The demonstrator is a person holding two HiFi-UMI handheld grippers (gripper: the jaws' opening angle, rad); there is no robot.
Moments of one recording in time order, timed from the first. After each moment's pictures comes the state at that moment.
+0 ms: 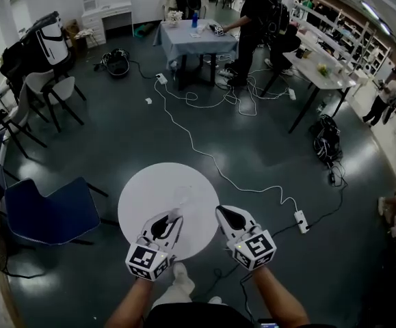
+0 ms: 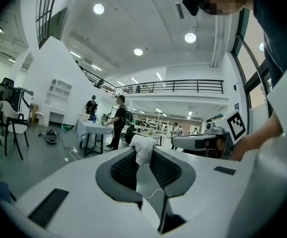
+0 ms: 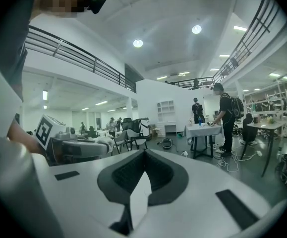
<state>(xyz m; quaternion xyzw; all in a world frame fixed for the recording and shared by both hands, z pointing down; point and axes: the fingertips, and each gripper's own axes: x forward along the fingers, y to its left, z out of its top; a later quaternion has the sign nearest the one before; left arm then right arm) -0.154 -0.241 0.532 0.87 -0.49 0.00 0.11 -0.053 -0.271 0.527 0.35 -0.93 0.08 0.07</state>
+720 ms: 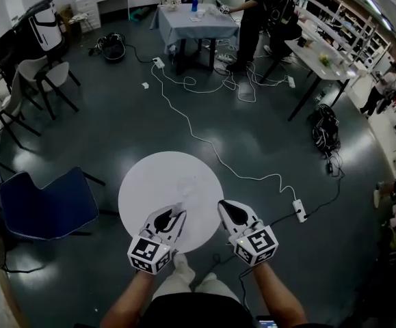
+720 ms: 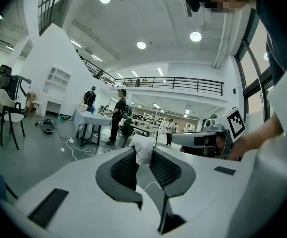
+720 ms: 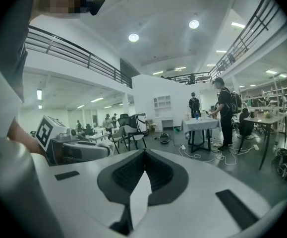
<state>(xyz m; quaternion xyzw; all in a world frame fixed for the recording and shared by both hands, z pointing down) -0.189 -0.267 0.571 0.88 -0.46 0.01 0.16 -0.093 -0.293 0.558 0.37 -0.92 0.11 0.09</state>
